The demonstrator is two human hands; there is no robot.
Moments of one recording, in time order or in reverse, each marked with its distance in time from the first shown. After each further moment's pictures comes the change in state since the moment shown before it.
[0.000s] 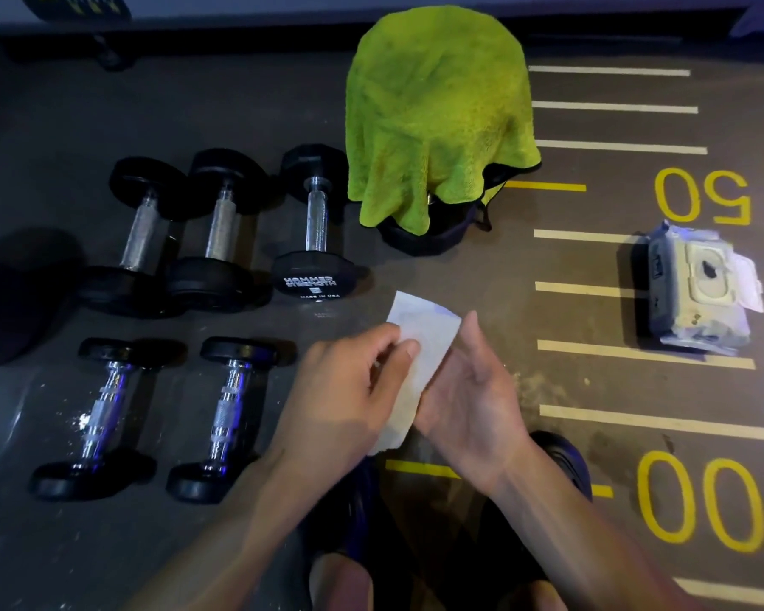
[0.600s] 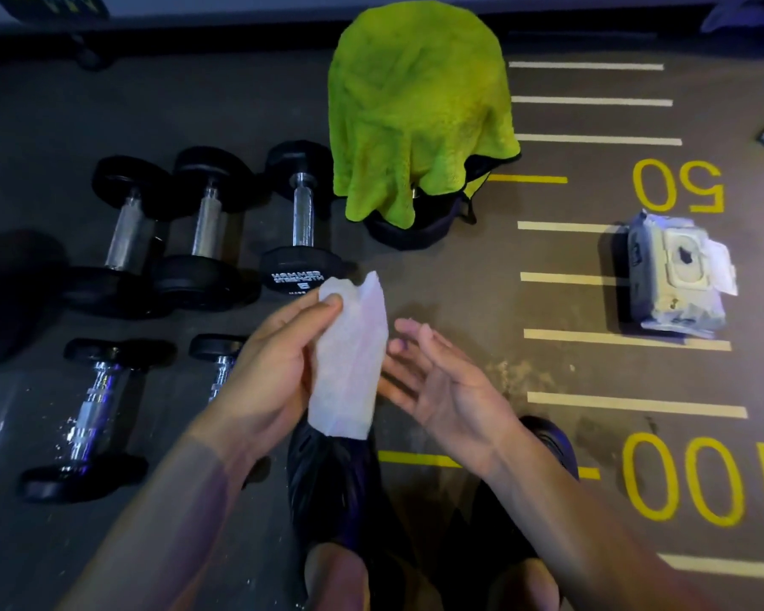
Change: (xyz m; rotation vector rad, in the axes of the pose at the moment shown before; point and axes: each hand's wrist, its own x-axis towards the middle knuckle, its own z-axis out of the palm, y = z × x) left_hand 0.012 -0.012 -0.023 -1.082 -0.040 -0.579; right_hand 0.003 0.008 -0.020 -0.067 0.116 0.041
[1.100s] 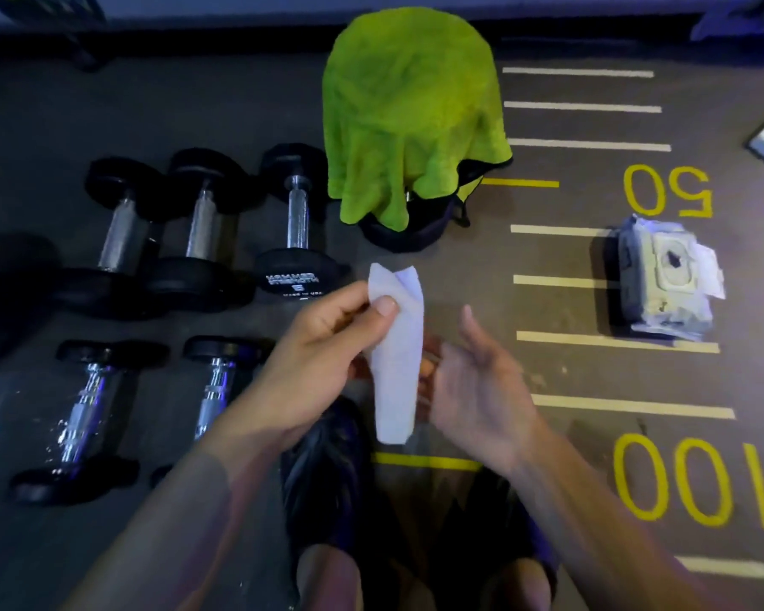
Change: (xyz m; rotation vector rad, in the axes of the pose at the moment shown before) left_hand 0.000 -0.003 0.027 0.265 -0.237 0.168; right_hand -0.014 -0.024 -0.003 -0.034 0.040 0.109
